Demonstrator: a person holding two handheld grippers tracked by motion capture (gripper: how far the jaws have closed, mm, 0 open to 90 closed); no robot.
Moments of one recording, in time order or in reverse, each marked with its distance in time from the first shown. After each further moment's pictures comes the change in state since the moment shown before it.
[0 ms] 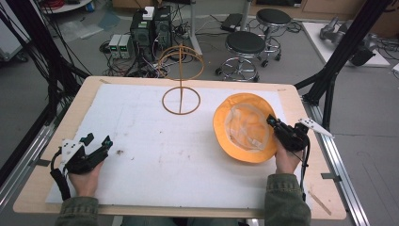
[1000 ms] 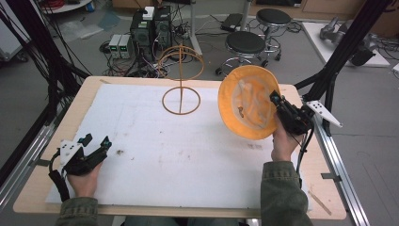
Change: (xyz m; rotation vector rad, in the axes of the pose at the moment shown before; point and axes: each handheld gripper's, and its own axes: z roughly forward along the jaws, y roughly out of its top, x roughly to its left) left arm 0.000 0.001 -0.005 -0.011 0.009 0.011; right arm 0.033 0.054 0.011 -0.234 0.042 -0.035
